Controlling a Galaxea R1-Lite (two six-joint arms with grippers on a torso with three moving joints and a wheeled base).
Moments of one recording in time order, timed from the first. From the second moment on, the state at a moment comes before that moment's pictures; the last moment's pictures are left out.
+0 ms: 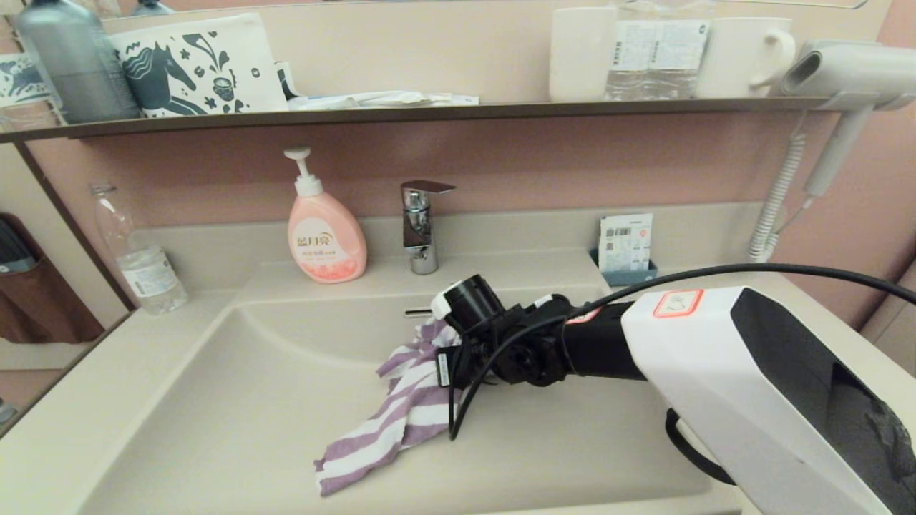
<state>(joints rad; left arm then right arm) 0.00 0.00 0.00 -0.07 -0.03 -0.03 0.76 2.48 -1.95 0.28 -0.21 0.44</state>
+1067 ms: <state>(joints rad) 0.00 0.00 0.00 -0.07 -0.03 -0.03 0.85 2.24 -1.76 0.93 -0.01 0.40</state>
